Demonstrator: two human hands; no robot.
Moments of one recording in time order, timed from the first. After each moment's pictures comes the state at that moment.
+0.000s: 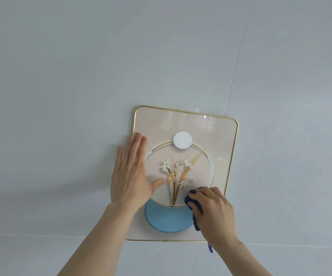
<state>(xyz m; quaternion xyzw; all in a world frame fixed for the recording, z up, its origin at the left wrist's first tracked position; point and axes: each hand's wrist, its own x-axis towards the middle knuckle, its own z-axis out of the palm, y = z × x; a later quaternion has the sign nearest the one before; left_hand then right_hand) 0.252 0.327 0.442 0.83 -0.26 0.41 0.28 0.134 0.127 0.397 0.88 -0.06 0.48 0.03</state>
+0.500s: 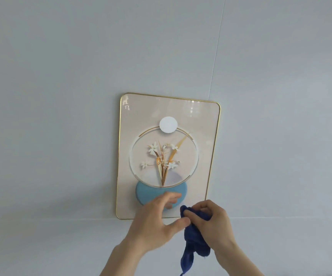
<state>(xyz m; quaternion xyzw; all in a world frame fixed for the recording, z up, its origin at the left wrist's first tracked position) 0.154 0.301 0.360 0.79 -0.41 0.07 0.45 0.066 0.136 0.359 0.77 -0.22 0.29 -0.52</state>
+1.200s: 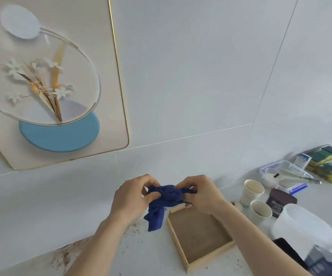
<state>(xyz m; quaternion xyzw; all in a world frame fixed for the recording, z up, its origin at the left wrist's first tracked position) 0.074 0.154 0.244 0.86 -0.38 -0.07 0.33 -0.059 -0.034 0.235 0.85 -0.21 0.13 -0.46</state>
